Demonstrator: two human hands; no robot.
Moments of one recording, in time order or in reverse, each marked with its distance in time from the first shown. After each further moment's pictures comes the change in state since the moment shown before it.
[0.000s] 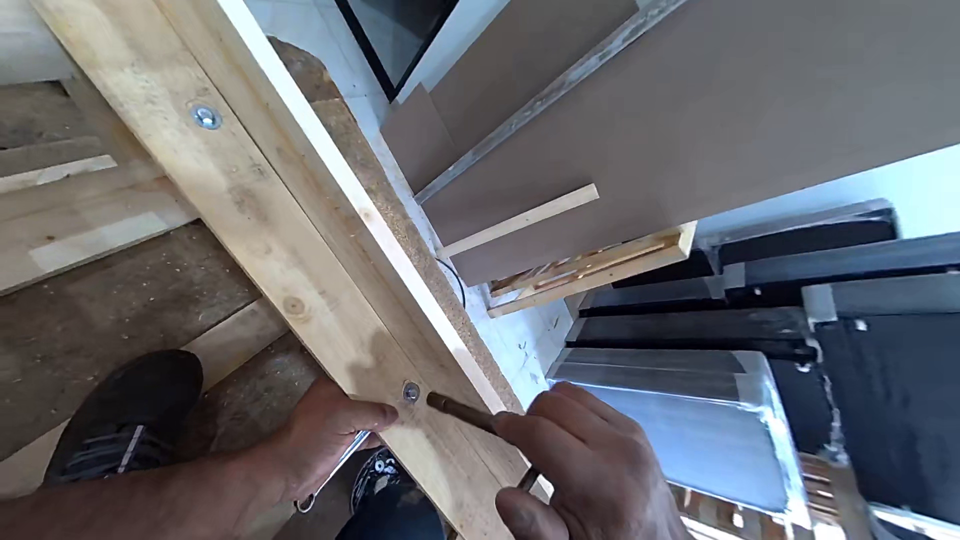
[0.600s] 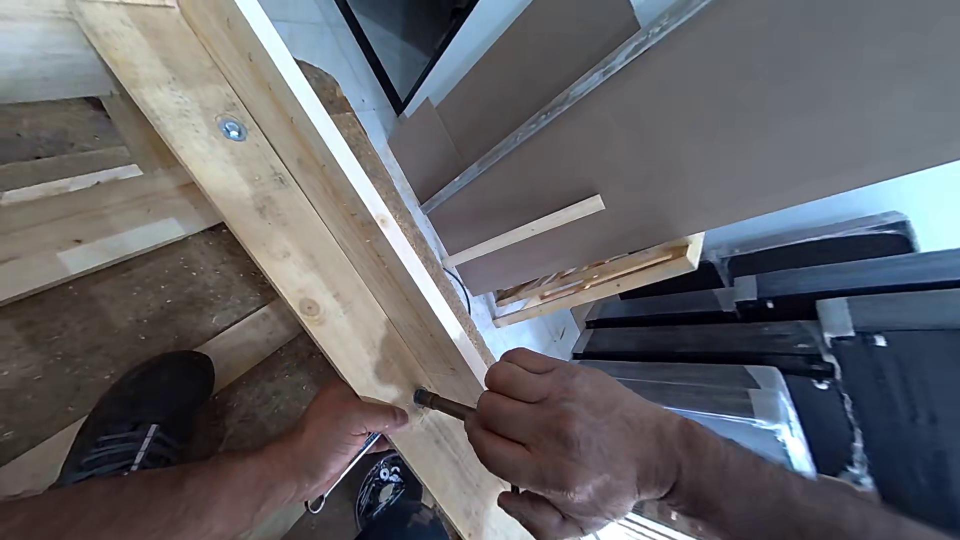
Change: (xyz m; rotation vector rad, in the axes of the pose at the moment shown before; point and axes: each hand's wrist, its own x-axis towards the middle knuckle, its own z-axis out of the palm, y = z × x) left_hand 0.001 0.000 -0.002 0.010 -0.004 -0.002; right_hand 0.052 0.036 0.000 -0.066 -0.402 -0.746
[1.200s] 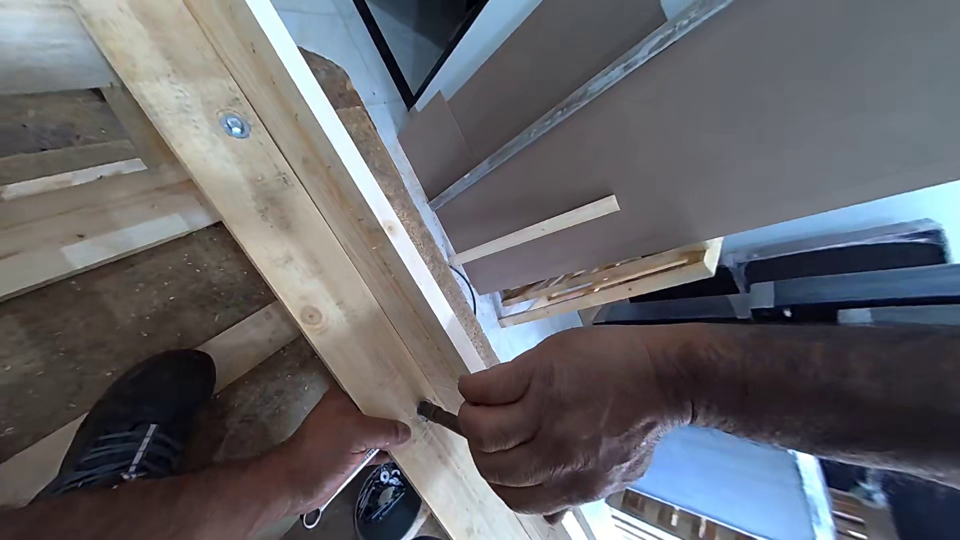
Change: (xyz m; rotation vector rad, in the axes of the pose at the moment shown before) left_hand 0.003 0.003 -0.003 0.029 -0.029 -0.001; right_hand 0.032 0.055 -0.019 0.244 -0.187 -0.463
